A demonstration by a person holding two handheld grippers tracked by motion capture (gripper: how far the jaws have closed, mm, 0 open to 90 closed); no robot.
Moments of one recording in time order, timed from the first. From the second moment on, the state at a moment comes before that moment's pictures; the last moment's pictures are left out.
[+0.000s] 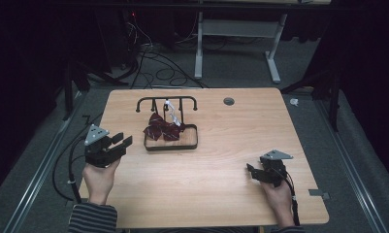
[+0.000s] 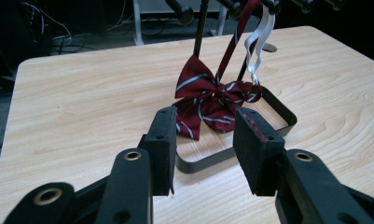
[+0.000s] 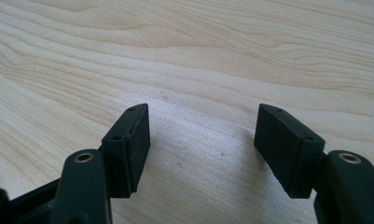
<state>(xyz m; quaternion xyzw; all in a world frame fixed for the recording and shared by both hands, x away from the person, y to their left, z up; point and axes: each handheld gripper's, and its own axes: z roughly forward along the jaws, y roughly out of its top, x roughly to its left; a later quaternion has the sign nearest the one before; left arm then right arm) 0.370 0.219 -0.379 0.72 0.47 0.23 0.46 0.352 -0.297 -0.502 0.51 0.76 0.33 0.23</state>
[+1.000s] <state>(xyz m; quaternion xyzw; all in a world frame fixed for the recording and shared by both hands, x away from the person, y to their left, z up) 0.353 0.221 -0.423 0.74 0.48 0.19 0.44 0.352 -0.298 -0.502 0.51 0.76 0.33 0.23</state>
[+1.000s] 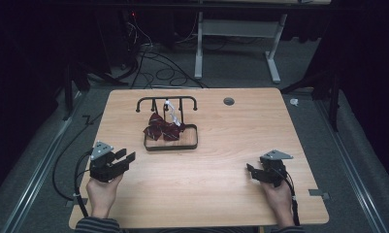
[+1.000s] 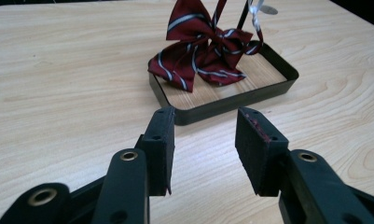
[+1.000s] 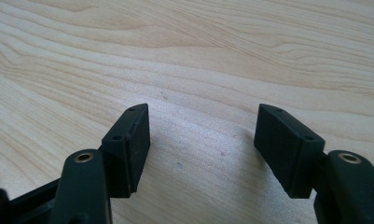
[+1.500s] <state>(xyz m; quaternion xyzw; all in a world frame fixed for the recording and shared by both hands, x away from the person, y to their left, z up) 0.350 0.220 -0.441 0.74 0.49 0.18 0.42 0.352 -0.298 -0.502 0.51 0.76 0.32 0.23</state>
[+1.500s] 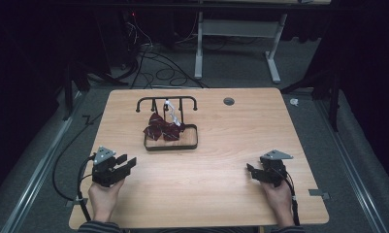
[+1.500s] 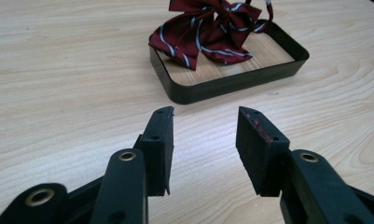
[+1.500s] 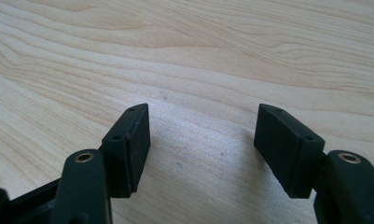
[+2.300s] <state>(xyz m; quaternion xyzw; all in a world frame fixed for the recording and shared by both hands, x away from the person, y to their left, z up) 0.349 0.221 -0.469 0.74 0.51 0.18 0.40 0.352 -0.298 -0.502 0.51 0.76 0.33 0.23</state>
